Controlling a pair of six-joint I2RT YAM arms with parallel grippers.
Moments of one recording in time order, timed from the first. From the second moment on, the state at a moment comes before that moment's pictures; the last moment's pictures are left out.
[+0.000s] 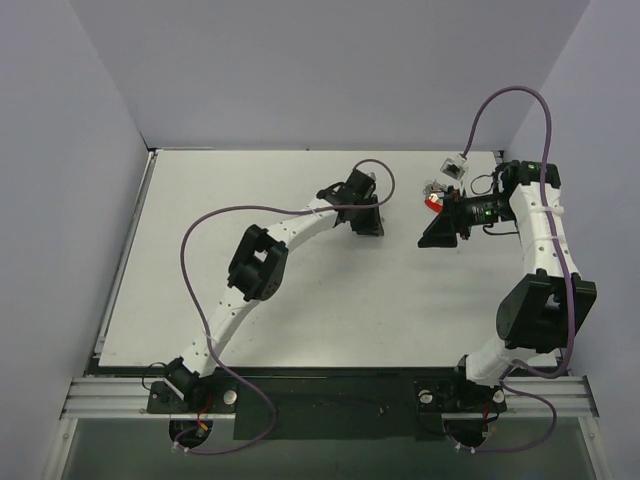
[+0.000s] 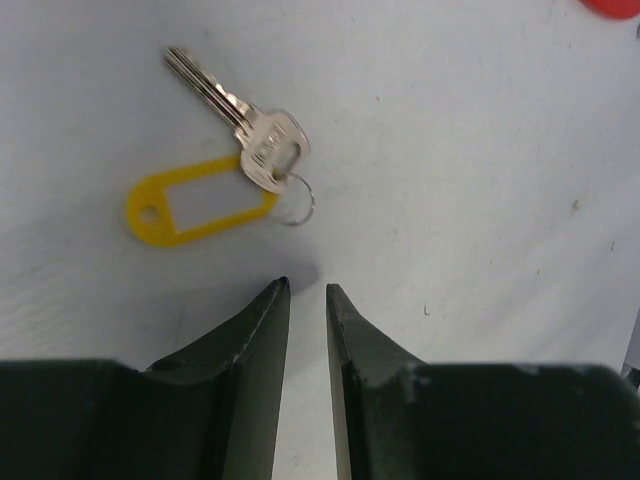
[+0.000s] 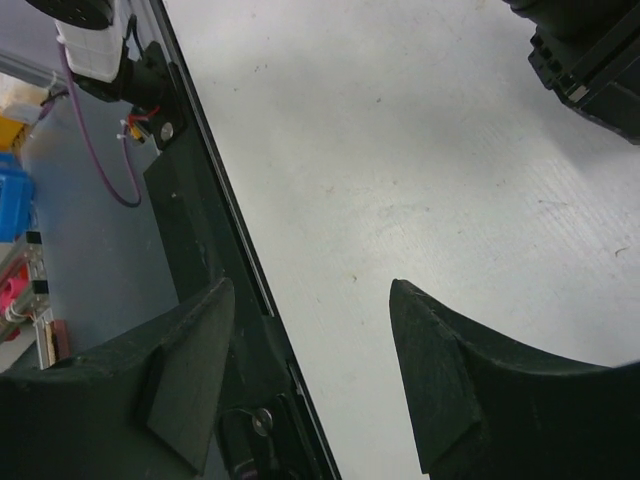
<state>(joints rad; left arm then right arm) -0.71 2.63 2.32 -0.54 0.19 -0.75 -0.15 1.63 1.57 -1.54 -1.11 -0.96</state>
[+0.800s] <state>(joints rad) -0.61 1.34 1.03 -0.03 -0.12 -0.57 0.15 1.65 1.47 -0.90 -0.37 -0.07</state>
